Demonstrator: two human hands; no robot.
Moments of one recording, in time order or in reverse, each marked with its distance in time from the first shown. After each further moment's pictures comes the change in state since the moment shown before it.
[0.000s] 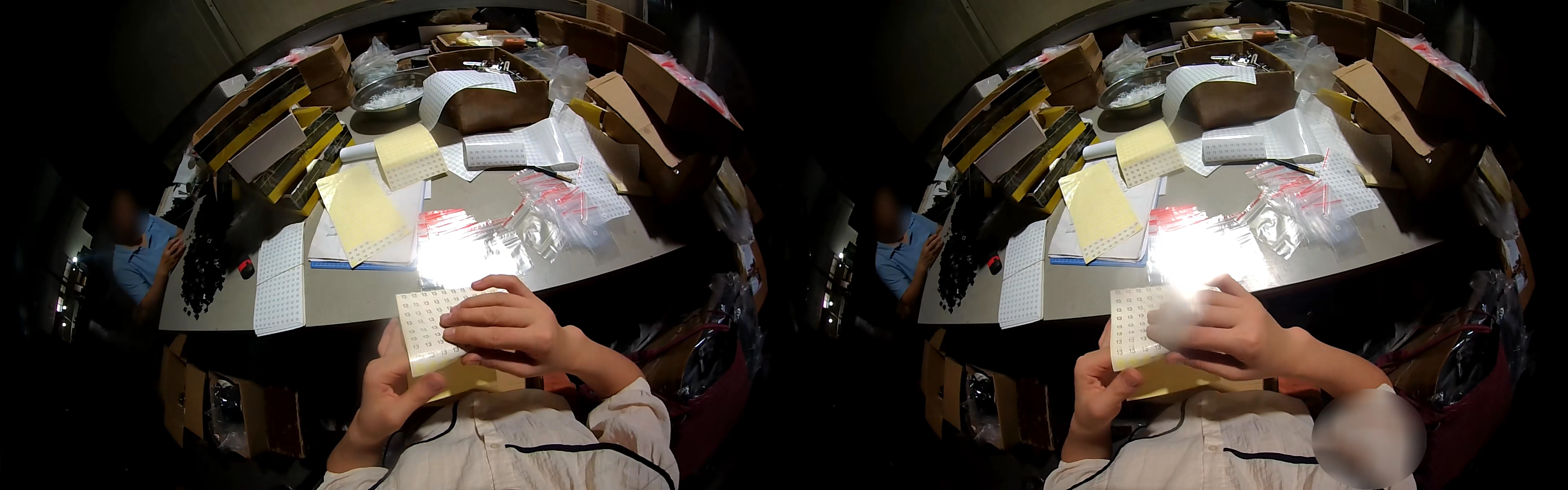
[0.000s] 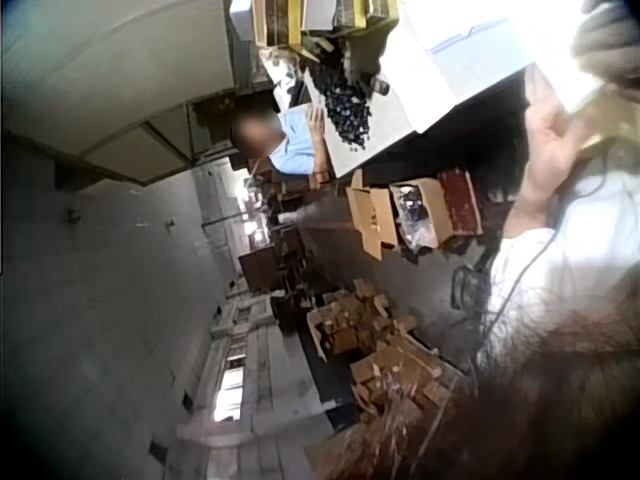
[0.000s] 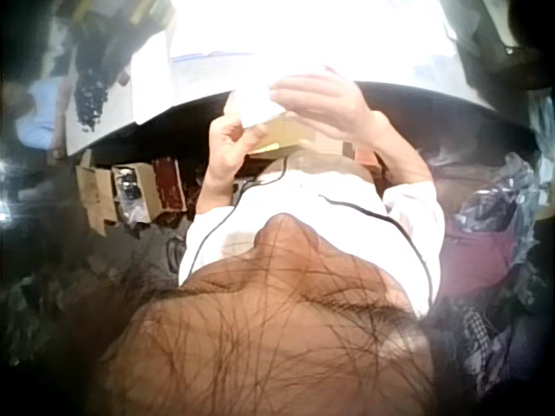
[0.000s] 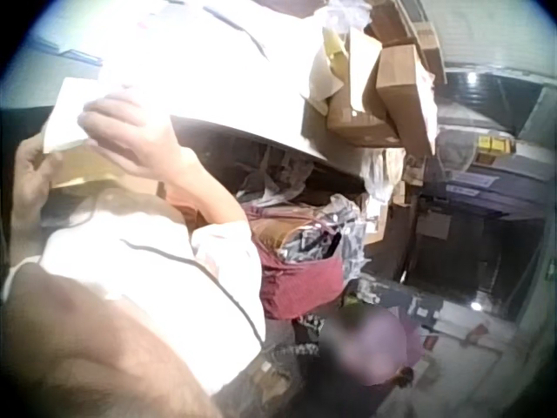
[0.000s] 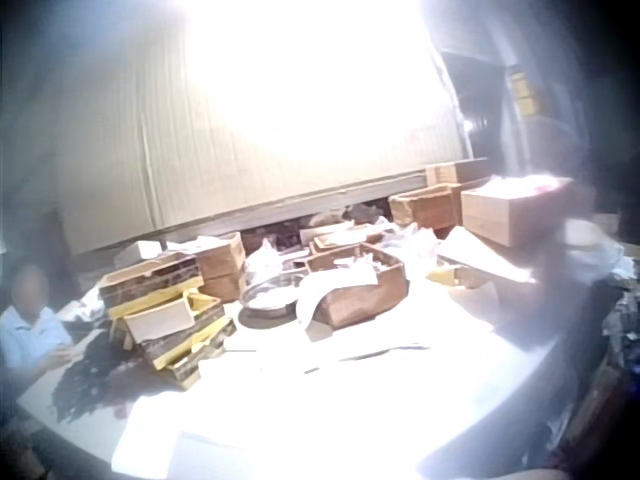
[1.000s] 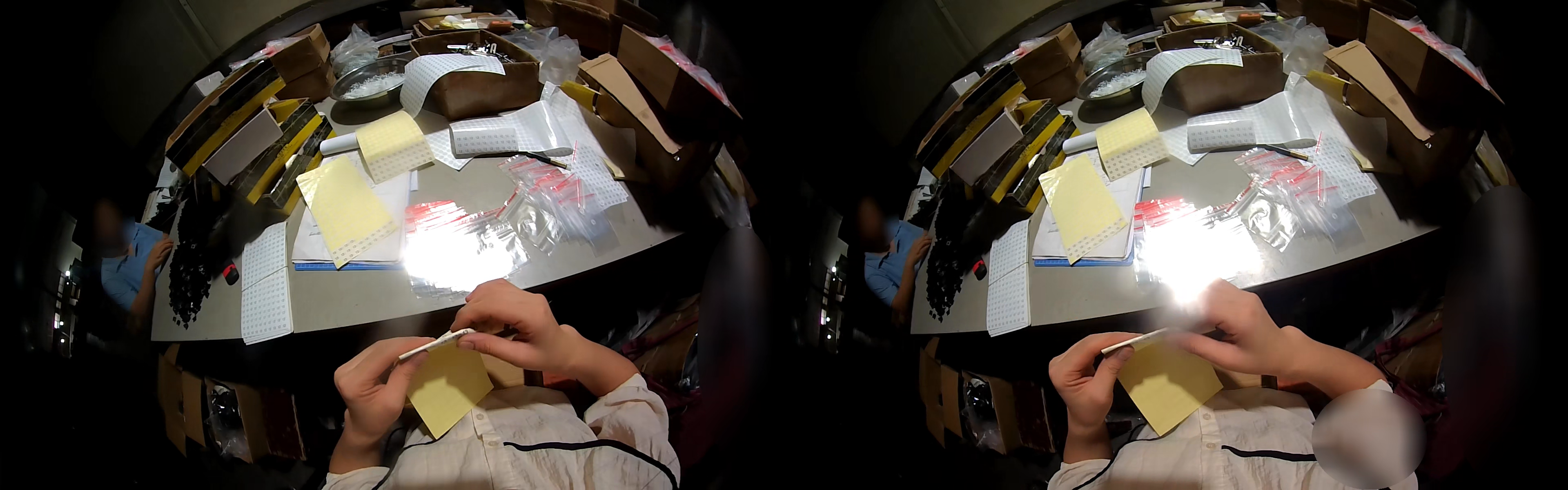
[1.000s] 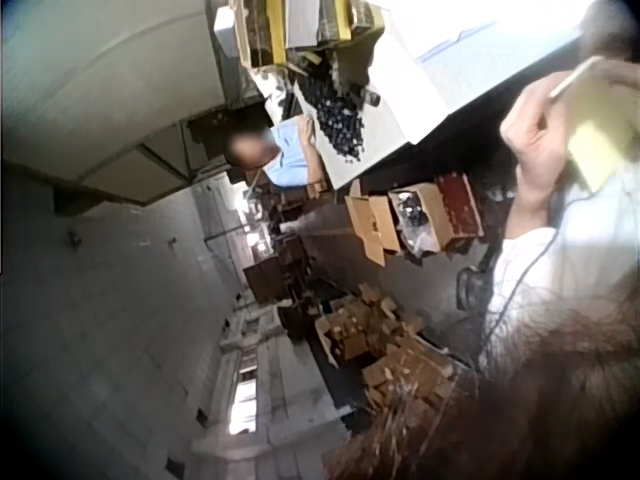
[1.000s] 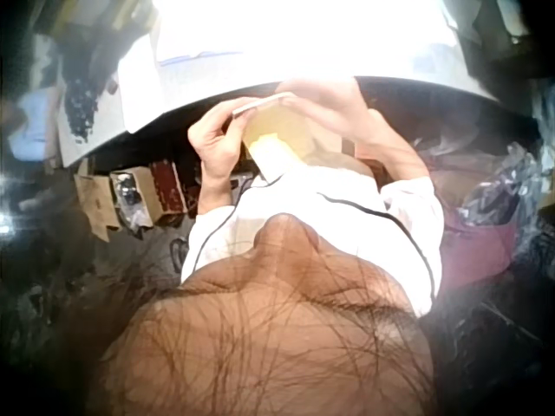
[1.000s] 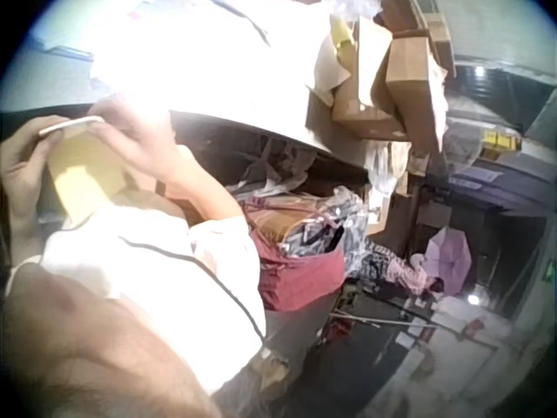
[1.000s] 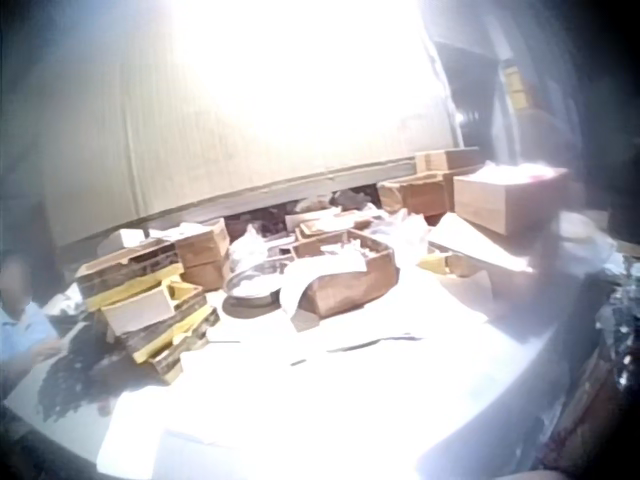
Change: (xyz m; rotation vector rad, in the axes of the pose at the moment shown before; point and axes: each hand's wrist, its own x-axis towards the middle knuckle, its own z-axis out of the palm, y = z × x) left_hand 0.025 -0.001 0.004 0.370 0.238 0.112; right_hand -0.022 0.016 0.011 0.311 0.067 0.404
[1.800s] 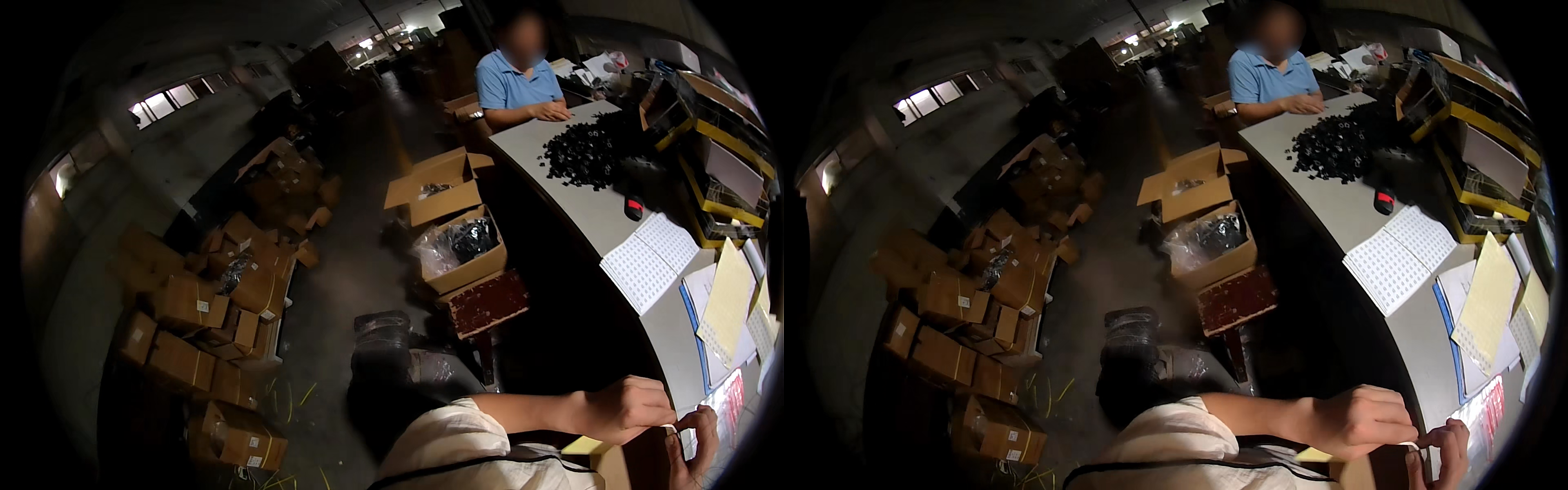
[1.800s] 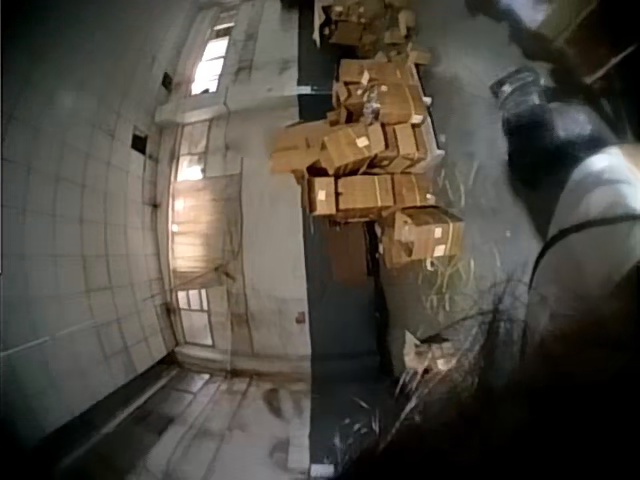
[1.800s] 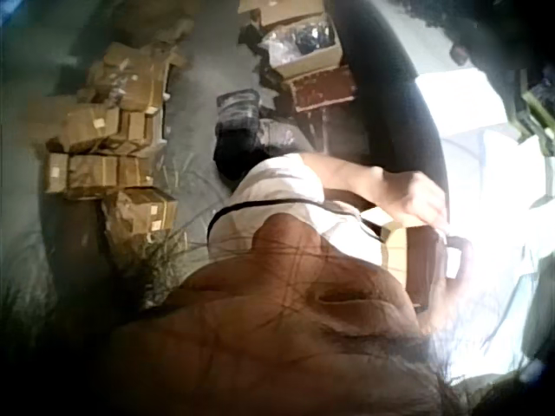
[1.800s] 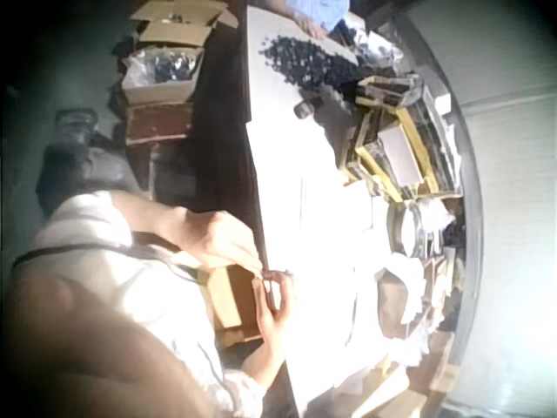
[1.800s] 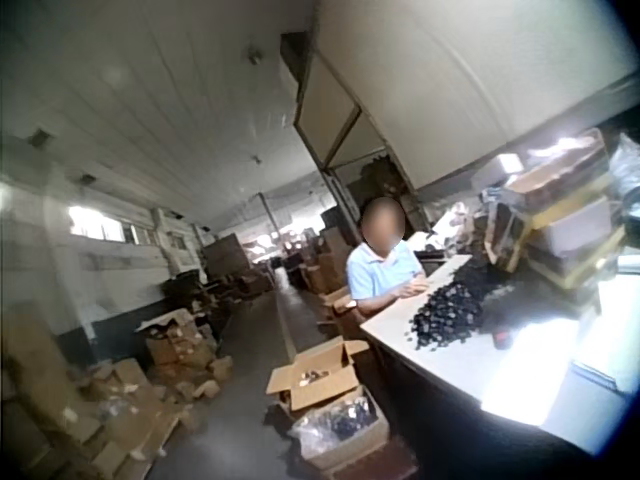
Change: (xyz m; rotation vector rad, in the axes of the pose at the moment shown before) left_hand -0.036 -0.052 -0.045 0.298 0.292 0.551; right_hand 0.094 -0.037 0.045 -0.197 -0.551 -0.004
